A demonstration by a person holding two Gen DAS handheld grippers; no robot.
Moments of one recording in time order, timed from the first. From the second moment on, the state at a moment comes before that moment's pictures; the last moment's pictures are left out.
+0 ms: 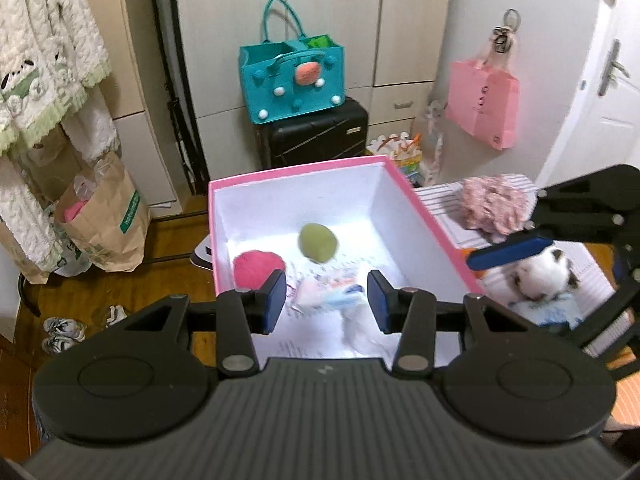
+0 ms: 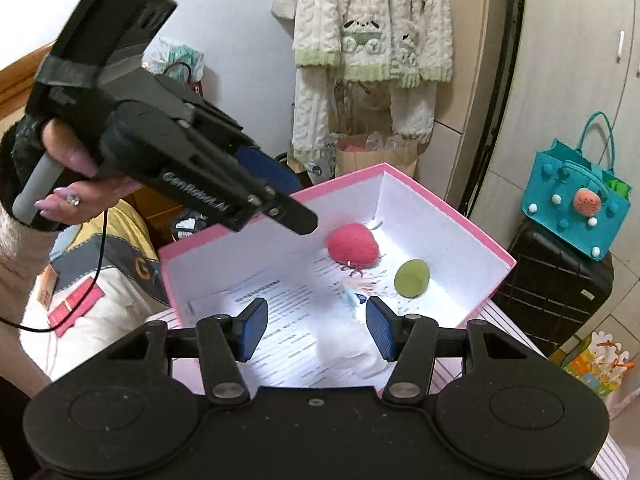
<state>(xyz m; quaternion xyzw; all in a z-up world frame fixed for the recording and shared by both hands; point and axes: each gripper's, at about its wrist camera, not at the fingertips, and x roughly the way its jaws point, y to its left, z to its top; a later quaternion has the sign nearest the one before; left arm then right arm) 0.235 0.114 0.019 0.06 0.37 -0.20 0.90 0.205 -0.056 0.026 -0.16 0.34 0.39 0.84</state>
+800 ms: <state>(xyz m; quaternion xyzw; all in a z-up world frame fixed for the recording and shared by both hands) 0.131 0.058 0.055 0.12 0.37 -0.27 0.88 0.103 -0.125 0.068 -0.13 0.31 0.38 0.86</state>
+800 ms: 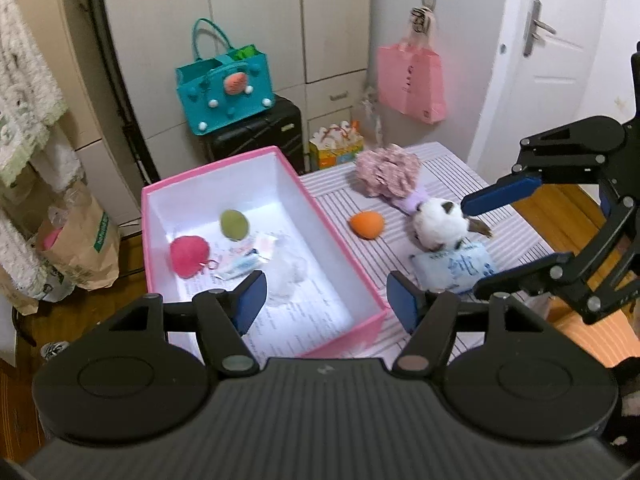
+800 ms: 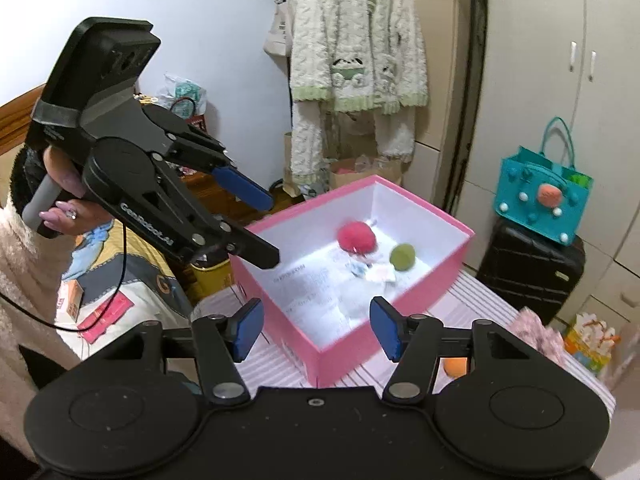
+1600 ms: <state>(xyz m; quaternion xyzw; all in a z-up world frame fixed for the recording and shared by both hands) 0.116 -0.074 -0.003 0.21 0.41 -0.37 0.81 0.055 -0.254 -0.017 -0.07 0.38 0.27 0.88</state>
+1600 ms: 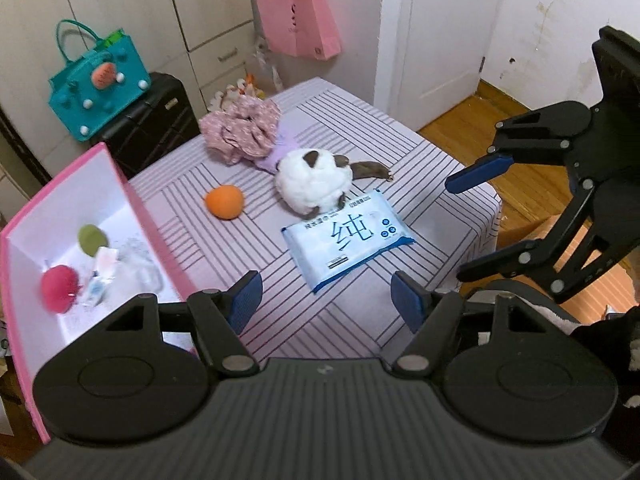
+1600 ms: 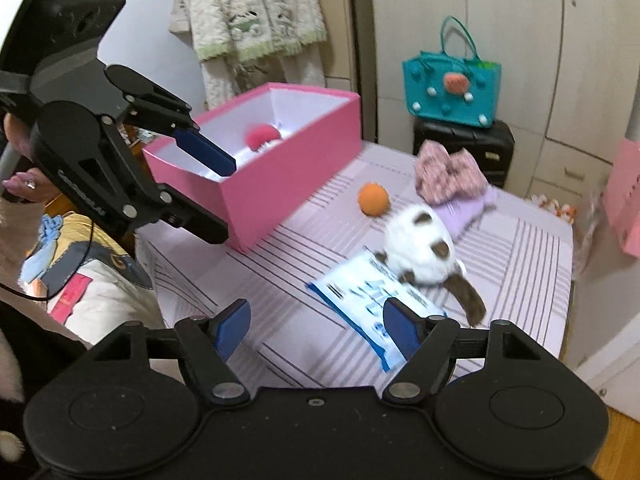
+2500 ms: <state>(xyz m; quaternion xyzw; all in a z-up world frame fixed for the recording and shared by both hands) 0.171 -0.110 -0.108 0.09 0.41 -0.32 0.85 0.090 -0.276 -0.134 -0.02 0.34 0.18 0.92</state>
